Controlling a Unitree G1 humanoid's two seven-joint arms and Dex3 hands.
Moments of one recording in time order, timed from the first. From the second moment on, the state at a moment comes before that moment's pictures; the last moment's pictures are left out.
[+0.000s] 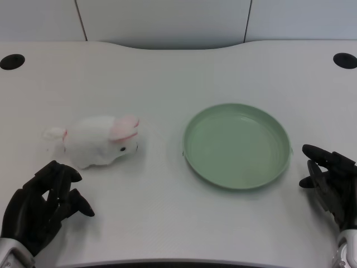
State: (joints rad) left arm -0.07 0.11 0.29 0.35 -0.41 0.08 -0.45; right arm -0.43 -0.02 -0.22 1.29 -0.06 -0.93 -0.19
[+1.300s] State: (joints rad) left arm -0.17 0.34 0.14 0.38 0.18 -0.56 -0.28; right arm -0.43 -0.02 -0.20 1.29 -0.06 -0.92 -0.20
